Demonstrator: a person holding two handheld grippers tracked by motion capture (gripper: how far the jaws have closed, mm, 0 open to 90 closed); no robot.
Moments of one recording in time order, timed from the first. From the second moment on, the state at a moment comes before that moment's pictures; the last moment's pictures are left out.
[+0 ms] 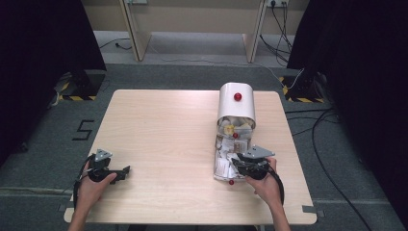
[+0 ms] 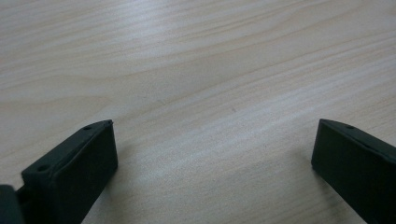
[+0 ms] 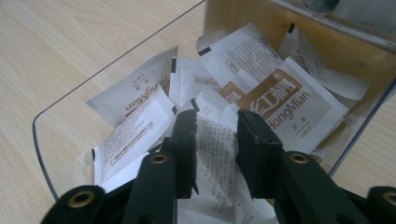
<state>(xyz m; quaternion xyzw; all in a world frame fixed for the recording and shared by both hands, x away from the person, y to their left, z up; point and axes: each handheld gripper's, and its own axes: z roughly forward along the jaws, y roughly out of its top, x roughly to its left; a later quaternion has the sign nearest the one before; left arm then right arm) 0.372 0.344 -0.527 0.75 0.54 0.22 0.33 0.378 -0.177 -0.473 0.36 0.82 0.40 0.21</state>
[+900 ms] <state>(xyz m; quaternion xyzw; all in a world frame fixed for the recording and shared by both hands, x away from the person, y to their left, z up) 0.372 0.344 -0.527 0.75 0.54 0.22 0.33 0.364 -0.186 -0.446 0.33 0.80 0.44 0.23</state>
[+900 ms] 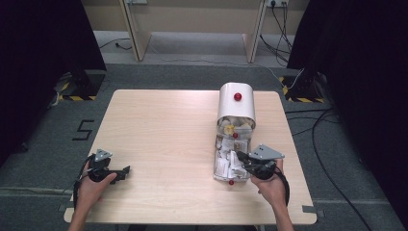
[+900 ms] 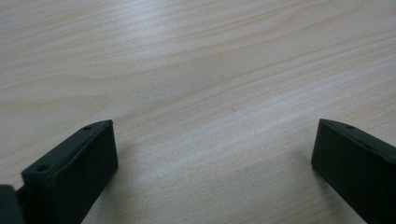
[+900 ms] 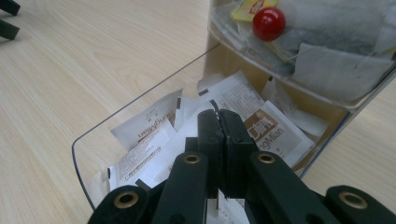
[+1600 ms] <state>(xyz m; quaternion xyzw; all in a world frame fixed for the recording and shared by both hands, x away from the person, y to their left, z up) 0.372 0.344 -0.527 0.75 0.54 0.22 0.33 0.356 -0.215 -0.425 0.35 0.77 0.46 0.27</state>
